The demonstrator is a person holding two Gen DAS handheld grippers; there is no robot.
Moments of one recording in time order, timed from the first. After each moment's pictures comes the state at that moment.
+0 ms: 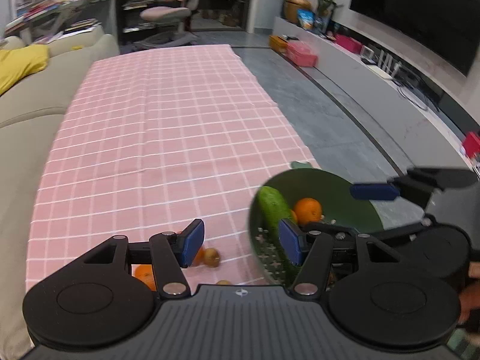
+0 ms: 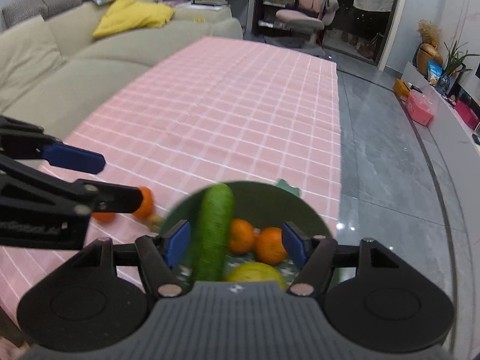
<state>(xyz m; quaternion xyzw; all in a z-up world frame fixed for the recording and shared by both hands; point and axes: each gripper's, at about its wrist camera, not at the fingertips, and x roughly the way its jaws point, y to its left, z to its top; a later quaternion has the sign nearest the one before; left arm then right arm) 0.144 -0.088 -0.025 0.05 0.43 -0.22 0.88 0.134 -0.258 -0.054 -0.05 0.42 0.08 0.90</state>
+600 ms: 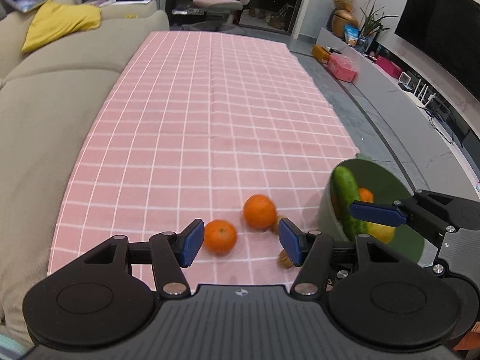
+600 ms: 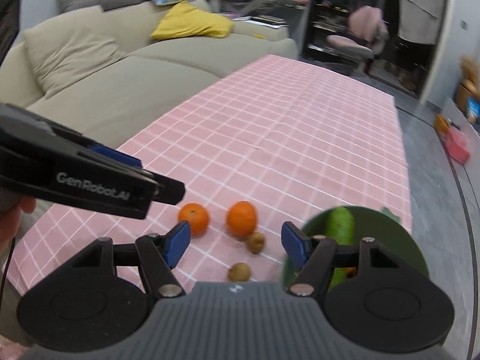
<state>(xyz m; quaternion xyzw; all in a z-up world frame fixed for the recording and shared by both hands) 0.138 0.009 -0.052 -0.02 0.45 -0.16 0.88 0.112 -0.148 -0.066 -0.09 0.39 0.17 0.90</state>
